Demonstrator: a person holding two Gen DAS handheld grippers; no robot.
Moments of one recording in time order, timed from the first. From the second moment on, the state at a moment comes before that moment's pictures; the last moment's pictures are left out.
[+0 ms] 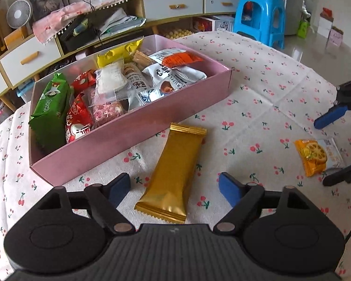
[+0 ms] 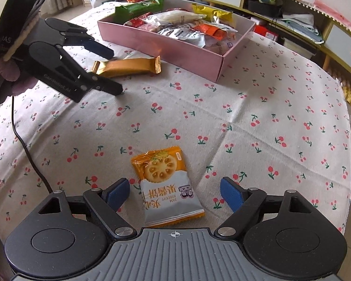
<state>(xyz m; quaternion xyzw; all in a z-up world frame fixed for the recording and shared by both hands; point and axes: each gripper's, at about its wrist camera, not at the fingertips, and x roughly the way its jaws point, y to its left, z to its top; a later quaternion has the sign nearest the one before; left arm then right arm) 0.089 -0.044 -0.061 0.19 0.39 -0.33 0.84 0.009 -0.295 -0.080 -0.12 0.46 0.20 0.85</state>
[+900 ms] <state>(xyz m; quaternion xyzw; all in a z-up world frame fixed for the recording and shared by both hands) 0.097 -0.041 -0.050 0.13 0.43 -0.31 0.84 0.020 -0.295 -0.068 -0.08 0.46 0.20 0.86</state>
